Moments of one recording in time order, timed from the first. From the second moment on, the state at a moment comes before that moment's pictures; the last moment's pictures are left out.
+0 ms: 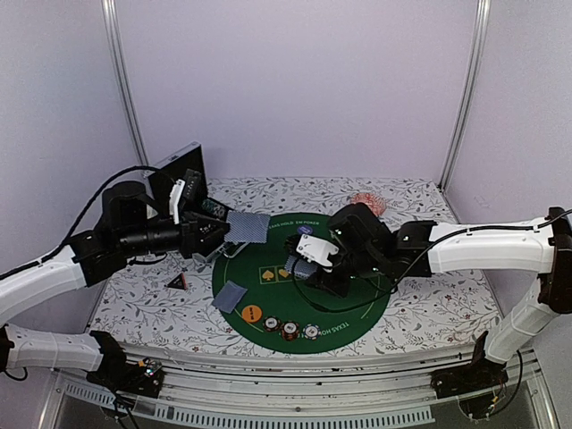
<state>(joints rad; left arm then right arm) -0.67 0.97 0.73 -0.02 0.38 -0.31 1.05 1.56 1.11 -0.33 0.07 -0.27</state>
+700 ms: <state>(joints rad) -0.53 1.71 0.93 0.44 0.15 -0.64 1.05 1.51 1.09 -0.33 0.10 -0.20</state>
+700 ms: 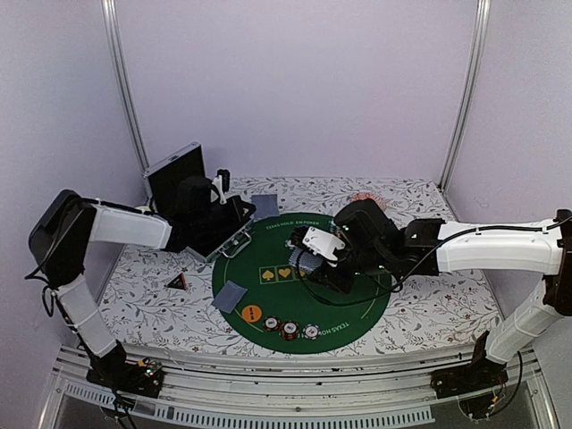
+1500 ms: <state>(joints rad) -0.55 2.25 1.20 0.62 0.04 -1.02 1.05 1.47 1.09 -0.38 0.11 -0.15</state>
